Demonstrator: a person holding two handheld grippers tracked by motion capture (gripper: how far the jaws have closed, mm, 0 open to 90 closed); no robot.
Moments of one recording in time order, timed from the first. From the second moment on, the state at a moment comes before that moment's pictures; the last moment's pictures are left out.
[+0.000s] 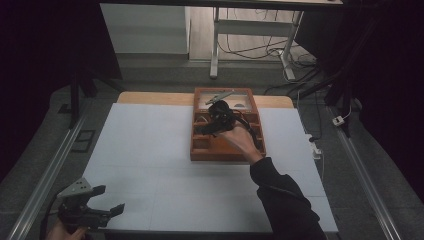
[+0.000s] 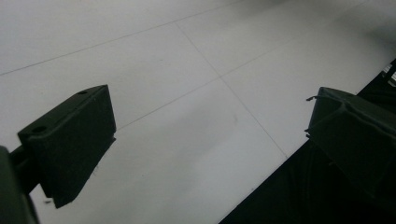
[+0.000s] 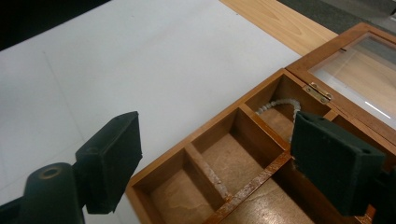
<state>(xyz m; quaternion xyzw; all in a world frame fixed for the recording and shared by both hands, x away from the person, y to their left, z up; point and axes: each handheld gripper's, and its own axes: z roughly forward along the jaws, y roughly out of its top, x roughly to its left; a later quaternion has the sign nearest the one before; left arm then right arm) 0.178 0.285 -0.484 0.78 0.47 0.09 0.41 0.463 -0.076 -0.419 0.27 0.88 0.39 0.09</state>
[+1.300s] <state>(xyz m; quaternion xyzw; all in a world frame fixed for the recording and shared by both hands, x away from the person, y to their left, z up) 0.179 0.283 -0.483 0.78 0.46 0.09 0.40 0.396 -0.135 -0.408 0.27 0.87 0.40 0.09</state>
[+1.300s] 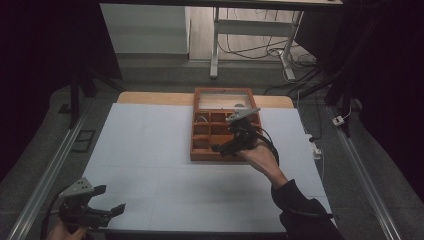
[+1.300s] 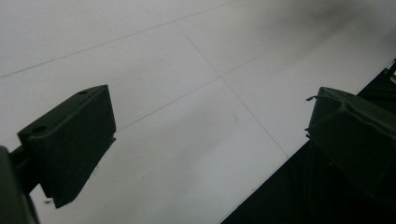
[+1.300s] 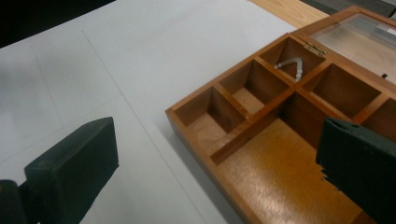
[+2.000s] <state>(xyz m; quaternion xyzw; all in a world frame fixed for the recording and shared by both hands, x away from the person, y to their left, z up) 0.181 0.282 -0.483 0.78 0.46 0.09 0.40 0.350 -0.182 -0.411 0.28 0.86 0.41 0.11</state>
